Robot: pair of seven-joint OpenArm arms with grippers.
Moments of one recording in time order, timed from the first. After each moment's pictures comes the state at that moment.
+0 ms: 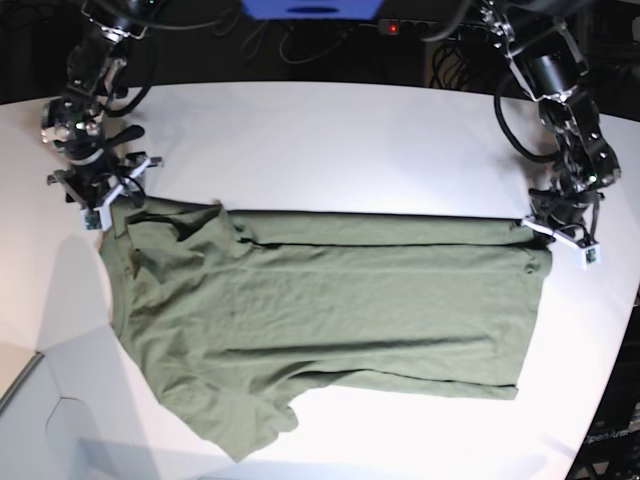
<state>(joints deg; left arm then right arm) -6.8 -10.9 -32.9 66.8 -9.8 -22.1 32.9 -6.6 0.6 32.1 88.8 -10.5 34.5 -29.5</state>
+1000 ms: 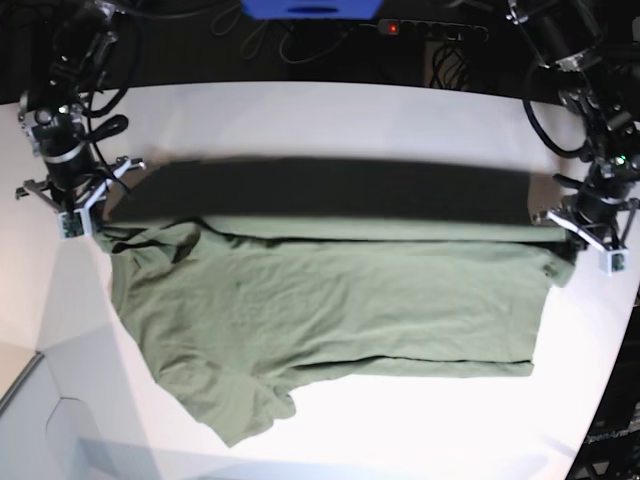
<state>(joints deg) 1.2 -12.5 -33.0 92.6 -10.2 -23.0 44.2 -11.6 1.8 30.7 106.4 -10.8 34.5 -30.5</state>
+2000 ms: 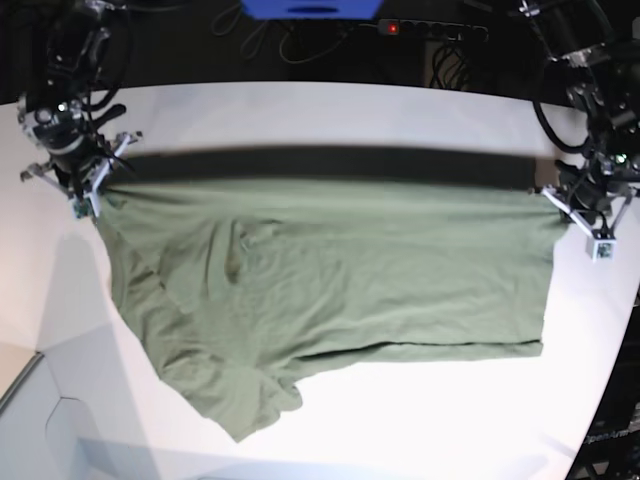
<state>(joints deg) 4.8 -15.8 -28.7 93.9 -10.8 -23.0 55.2 -15.4 5.7 28.5 104.5 -9.8 34.8 -42.4</state>
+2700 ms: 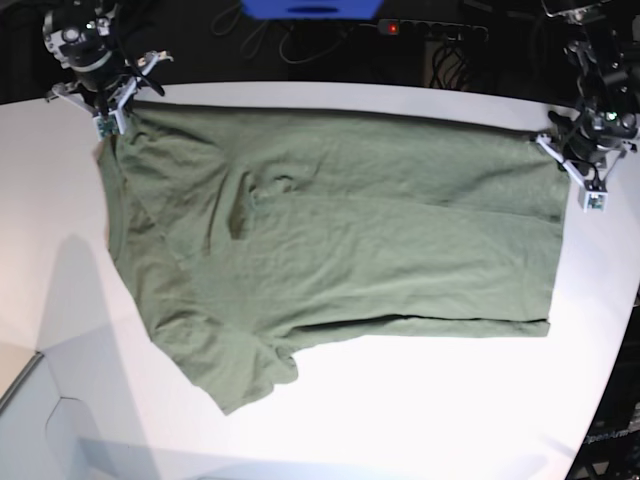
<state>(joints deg) 14.3 -15.7 -28.8 95.7 -10.0 -22.7 54.8 -32.6 -2.2 28.8 110.7 -10.4 34.5 -36.3</state>
